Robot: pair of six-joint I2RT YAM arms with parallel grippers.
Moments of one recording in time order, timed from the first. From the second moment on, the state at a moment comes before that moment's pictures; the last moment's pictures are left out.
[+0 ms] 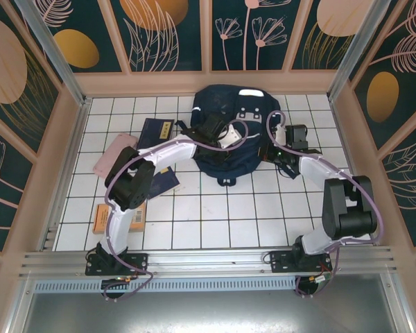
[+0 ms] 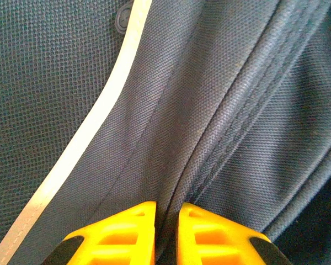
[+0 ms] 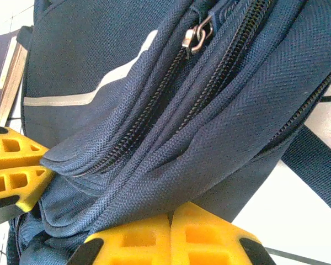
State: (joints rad) left arm -0.72 2.11 1.60 -0.43 0.17 0.25; right arm 0.13 1.55 0.87 -0.16 -0.46 0.30
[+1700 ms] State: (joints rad) left arm -0.78 2.14 1.85 -0.50 -0.09 -0.06; right arm 0.36 1.28 0.81 -0.23 -0.30 0.21
